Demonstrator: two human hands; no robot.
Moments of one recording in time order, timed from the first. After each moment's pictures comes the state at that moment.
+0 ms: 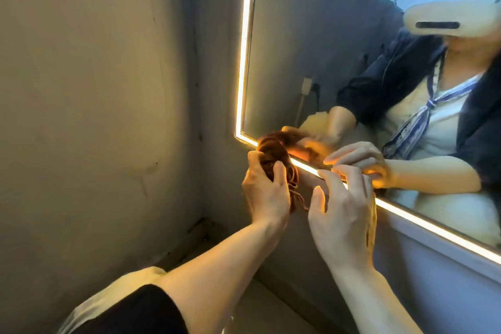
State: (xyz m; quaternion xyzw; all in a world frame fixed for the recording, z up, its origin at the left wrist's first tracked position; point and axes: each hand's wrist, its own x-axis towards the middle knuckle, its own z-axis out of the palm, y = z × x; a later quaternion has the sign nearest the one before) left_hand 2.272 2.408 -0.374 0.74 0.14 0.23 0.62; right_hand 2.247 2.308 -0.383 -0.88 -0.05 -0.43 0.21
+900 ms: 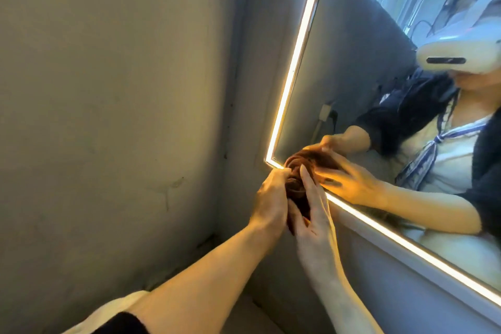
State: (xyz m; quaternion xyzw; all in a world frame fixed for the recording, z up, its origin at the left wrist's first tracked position) left_hand 2.278 2.466 -0.351 0.61 0.08 0.03 0.79; right_hand 2.254 2.380 -0.377 -0.79 -0.16 -0.17 0.57
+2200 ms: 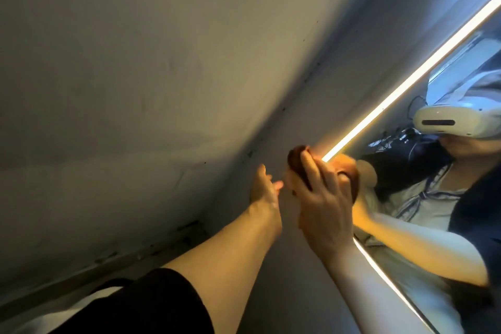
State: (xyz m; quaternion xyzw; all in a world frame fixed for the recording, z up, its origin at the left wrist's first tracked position) left_hand 2.316 2.528 -0.343 0.26 0.25 -0.01 0.93; right_hand 2.350 2.413 -0.343 -0.79 -0.40 -0.43 -0.15
